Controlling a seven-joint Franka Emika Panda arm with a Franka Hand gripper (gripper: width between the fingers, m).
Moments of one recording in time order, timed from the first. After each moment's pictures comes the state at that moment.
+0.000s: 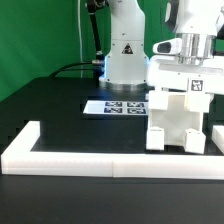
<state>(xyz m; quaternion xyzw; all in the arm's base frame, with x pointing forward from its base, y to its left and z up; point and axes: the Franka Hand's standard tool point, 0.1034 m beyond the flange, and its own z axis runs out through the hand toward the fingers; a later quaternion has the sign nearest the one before) 0.400 0.119 0.027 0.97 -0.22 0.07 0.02</state>
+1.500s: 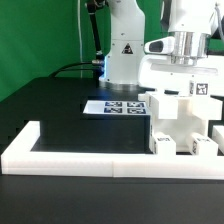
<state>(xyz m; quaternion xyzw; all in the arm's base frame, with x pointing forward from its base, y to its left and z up) 0.433 0.095 0.032 0.97 -0.21 0.08 0.02</state>
